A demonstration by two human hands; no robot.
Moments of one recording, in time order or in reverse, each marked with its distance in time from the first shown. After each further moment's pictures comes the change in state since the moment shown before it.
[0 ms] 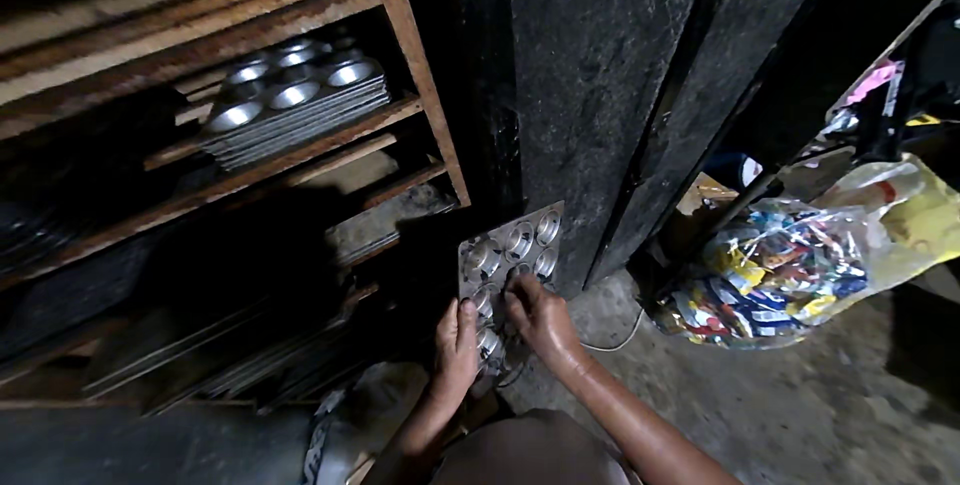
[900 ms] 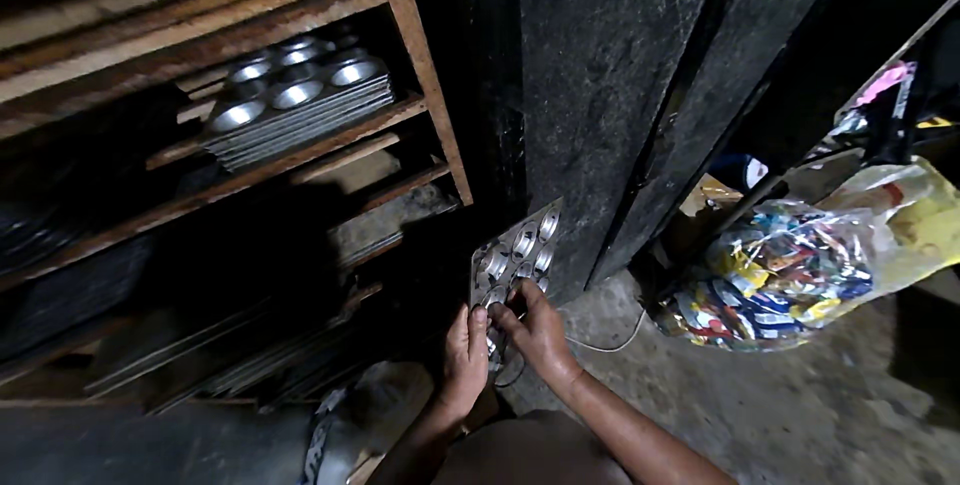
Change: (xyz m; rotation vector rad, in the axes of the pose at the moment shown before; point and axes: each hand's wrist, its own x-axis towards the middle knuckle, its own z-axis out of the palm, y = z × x) left_hand -0.004 -0.011 0.008 -0.019 0.026 0.135; right_hand -0.002 0.002 0.021 0.209 -0.030 0.186
